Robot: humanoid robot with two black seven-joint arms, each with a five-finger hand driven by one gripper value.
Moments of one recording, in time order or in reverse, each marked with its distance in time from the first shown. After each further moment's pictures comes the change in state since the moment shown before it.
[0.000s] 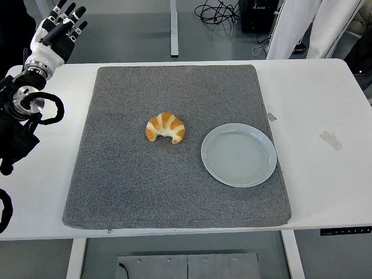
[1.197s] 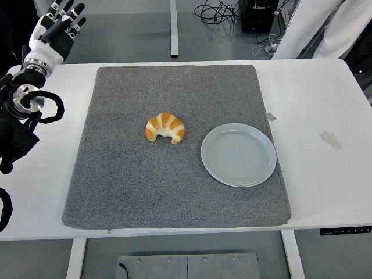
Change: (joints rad) left arm -0.008 0.002 0.009 0.000 0.001 -0.001 -0.021; right arm 0.000 0.000 0.000 0.000 0.000 0.000 0.000
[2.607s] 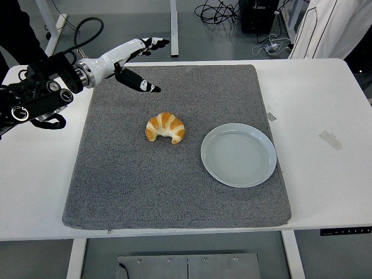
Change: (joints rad) left arm -0.211 0.245 0.890 -0.676 0.698 0.428 -0.079; right arm 0.000 0.000 0.000 0.000 0.000 0.000 0.000
